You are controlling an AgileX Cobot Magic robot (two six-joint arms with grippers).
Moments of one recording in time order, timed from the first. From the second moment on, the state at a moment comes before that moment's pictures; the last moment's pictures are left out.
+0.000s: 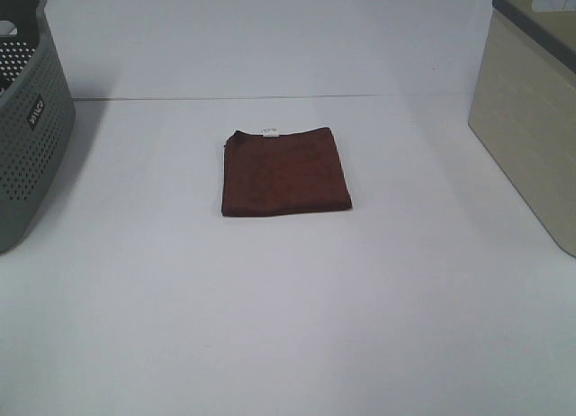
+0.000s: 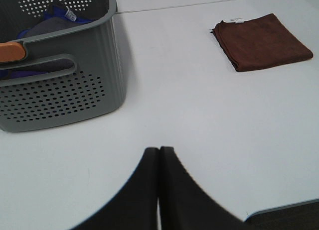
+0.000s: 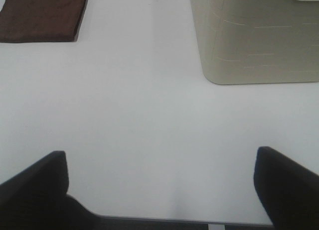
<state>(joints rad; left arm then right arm) 0.02 -0.01 -0.50 -0.17 1.05 0.16 0.00 0.00 -0.46 0.09 1.11 -0.07</state>
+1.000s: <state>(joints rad) 0.02 -0.01 -0.50 -0.17 1.05 0.16 0.00 0.00 -0.46 0.09 1.11 -0.07</state>
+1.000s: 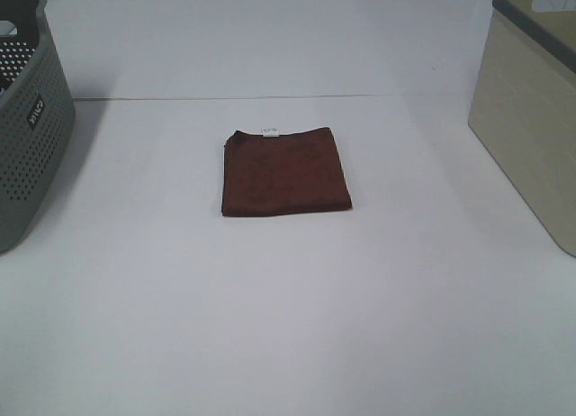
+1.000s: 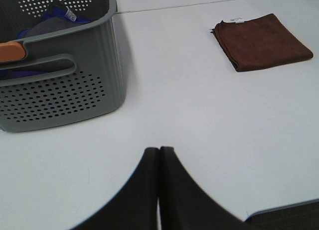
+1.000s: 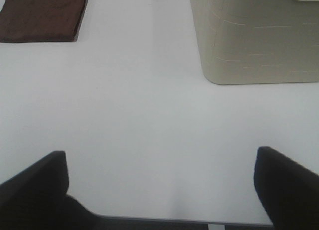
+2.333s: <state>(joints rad) 0.02 -0.01 -0.50 -0.17 1.05 0.16 0.00 0.00 -0.46 0.09 1.11 -0.07</state>
